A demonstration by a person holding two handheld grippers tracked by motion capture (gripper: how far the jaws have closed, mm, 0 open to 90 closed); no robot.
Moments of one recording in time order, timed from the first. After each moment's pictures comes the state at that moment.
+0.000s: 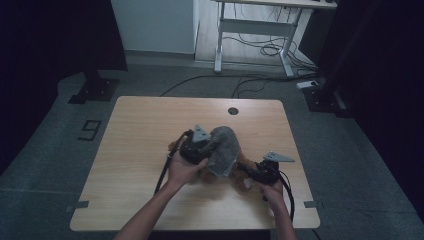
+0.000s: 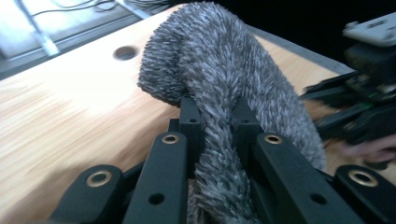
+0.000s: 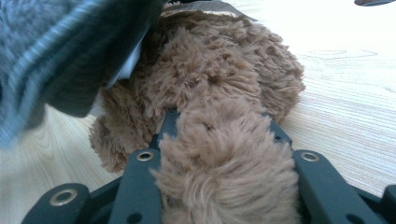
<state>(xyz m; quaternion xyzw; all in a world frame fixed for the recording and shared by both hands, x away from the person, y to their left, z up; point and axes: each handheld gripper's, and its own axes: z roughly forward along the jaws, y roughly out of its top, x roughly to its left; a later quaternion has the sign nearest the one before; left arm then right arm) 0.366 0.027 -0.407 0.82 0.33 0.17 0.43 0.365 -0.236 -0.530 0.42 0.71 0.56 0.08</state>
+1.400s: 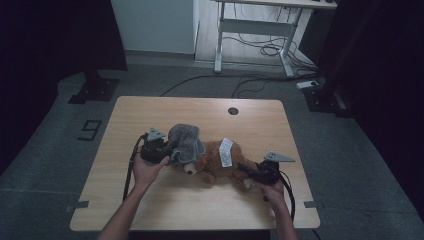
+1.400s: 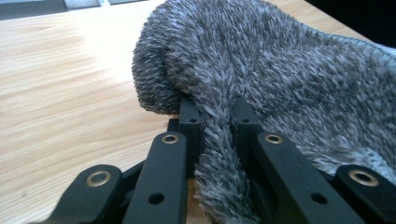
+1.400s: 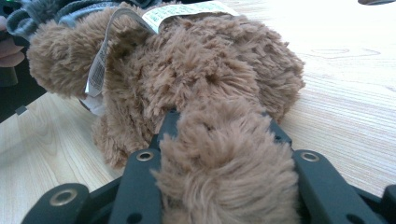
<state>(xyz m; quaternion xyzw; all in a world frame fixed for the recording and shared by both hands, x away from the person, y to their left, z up) 0.385 0.166 -0.456 0.76 0.46 0.18 0.43 0.365 -0.238 -0.530 0.41 0.71 0.56 0.07</state>
